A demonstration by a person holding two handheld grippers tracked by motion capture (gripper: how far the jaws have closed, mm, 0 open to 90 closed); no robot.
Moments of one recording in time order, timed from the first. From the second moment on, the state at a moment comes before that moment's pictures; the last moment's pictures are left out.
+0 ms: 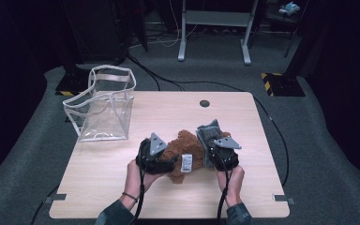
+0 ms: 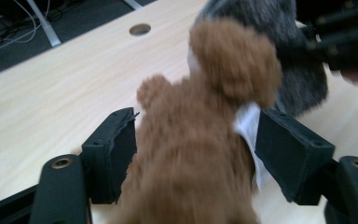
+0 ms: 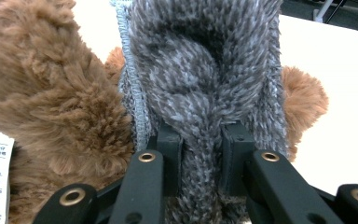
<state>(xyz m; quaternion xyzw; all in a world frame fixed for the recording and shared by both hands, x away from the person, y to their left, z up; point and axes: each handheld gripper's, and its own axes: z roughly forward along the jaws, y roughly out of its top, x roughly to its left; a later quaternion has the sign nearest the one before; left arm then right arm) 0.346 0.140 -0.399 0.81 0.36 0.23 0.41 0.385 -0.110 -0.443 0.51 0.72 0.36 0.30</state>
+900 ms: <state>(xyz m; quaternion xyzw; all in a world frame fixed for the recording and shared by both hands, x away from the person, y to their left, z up) 0.389 0.164 -0.416 0.79 0.39 0.21 0.42 0.377 -0.133 -0.449 0.51 0.72 0.36 0.30</state>
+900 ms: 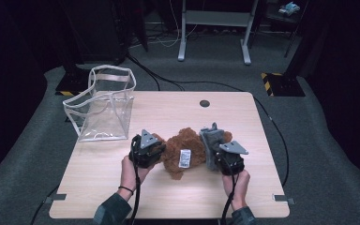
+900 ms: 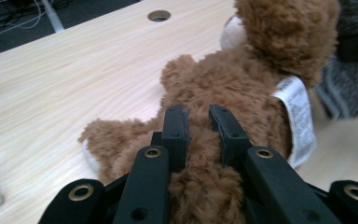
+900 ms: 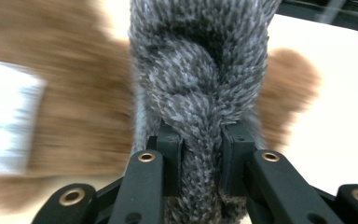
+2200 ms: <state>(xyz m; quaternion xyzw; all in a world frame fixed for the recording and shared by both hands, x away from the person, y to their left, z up) 0.422 0.178 -0.432 0.78 0.43 0.15 0.43 0.390 -0.135 -0.455 0.53 0.72 0.35 0.28</state>
